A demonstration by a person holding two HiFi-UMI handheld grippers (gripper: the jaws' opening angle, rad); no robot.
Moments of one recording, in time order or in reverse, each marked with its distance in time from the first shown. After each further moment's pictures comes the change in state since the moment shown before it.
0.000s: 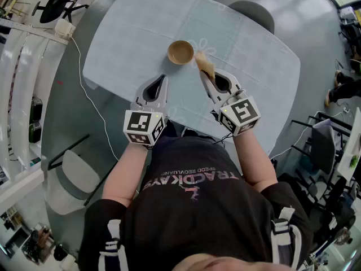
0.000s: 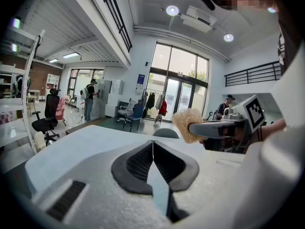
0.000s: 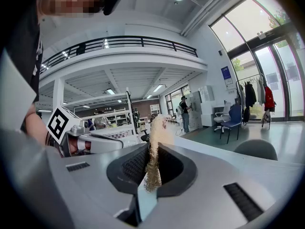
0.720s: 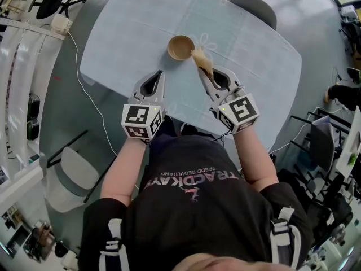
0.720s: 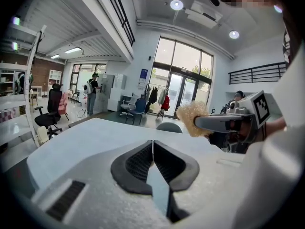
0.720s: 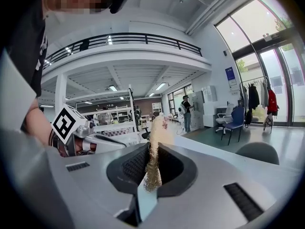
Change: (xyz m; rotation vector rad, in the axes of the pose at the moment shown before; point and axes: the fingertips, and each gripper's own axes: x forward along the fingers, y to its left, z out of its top) left arm 0.009 0.023 -0.020 -0.027 0.067 0.020; right arm 0.015 0.008 -0.003 -0.053 0.021 0.028
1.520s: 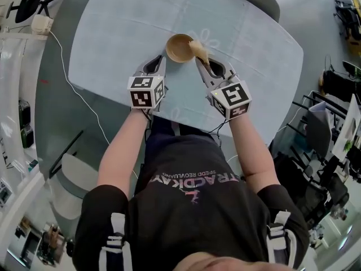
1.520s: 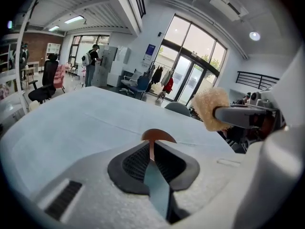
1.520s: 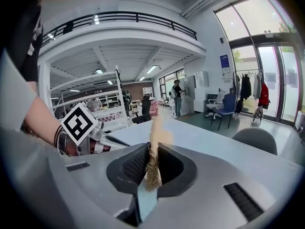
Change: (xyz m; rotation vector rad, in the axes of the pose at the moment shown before) left arm 0.123 0.073 -0.080 -0.149 0.274 -0.060; right arm 0.080 -0.055 -0.067 0.042 0.209 -0.126
